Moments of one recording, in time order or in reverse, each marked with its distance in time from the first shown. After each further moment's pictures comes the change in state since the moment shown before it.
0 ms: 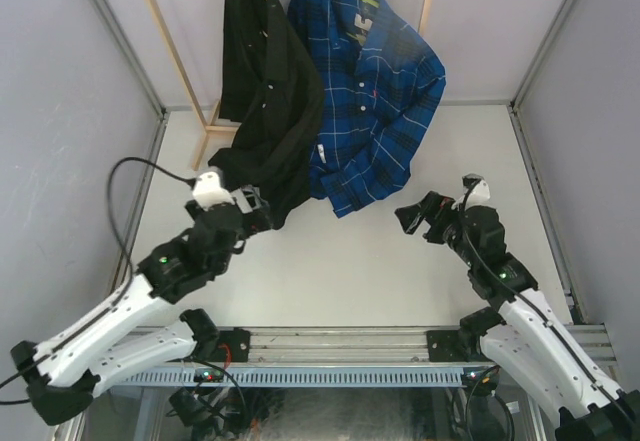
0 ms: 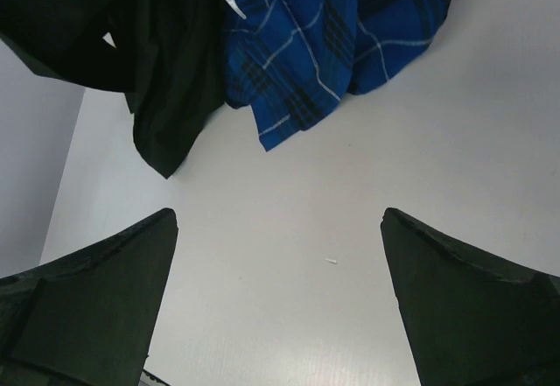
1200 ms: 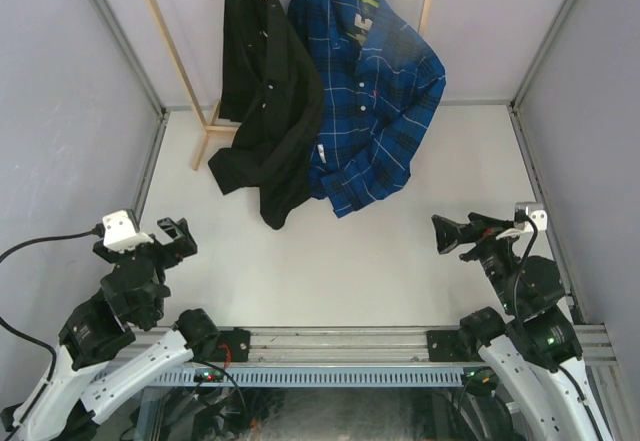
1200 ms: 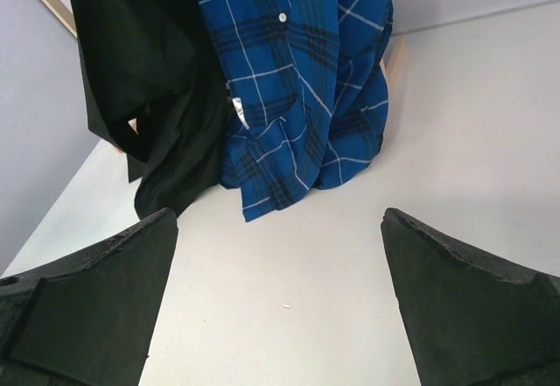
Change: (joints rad) left arm 0.021 -0.514 0.068 -0.327 -0.335 0.280; right arm -0.005 -0.475 0.077 -0.216 0.139 -0.248
